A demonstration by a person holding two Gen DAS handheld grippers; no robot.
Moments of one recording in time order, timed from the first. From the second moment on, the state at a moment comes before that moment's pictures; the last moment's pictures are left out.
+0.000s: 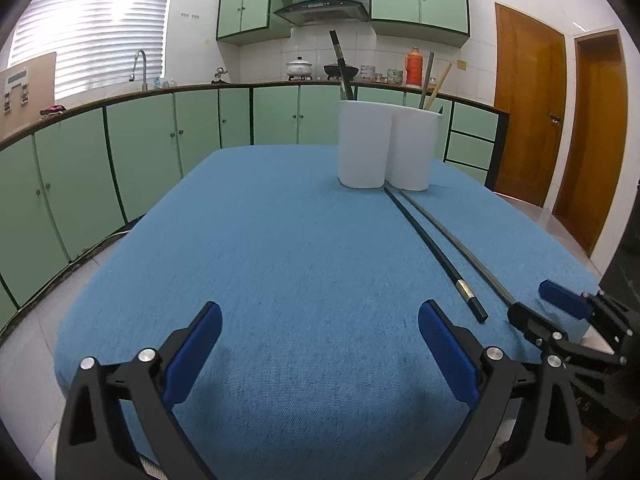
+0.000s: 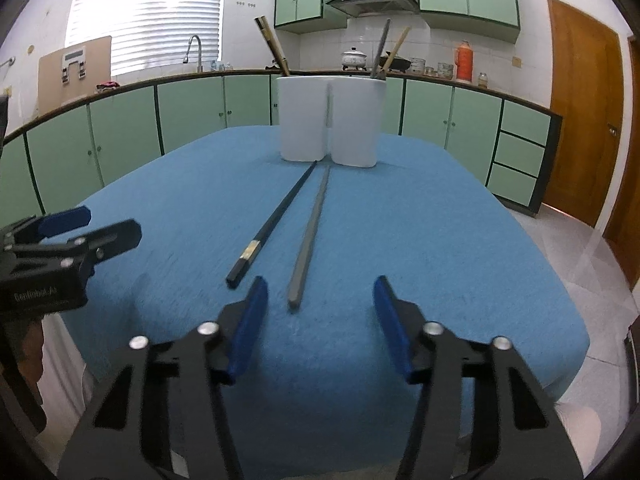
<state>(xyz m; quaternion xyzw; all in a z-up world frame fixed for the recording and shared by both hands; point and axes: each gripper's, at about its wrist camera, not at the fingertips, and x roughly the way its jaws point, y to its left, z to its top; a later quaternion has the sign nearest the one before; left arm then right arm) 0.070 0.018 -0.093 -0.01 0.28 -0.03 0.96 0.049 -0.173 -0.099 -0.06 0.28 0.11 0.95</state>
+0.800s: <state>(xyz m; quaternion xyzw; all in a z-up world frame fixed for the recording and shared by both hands) 0.069 -0.024 -0.094 -0.01 0.28 -0.08 0.96 0.032 -0.207 -0.096 -0.04 0.24 0.07 0.97</state>
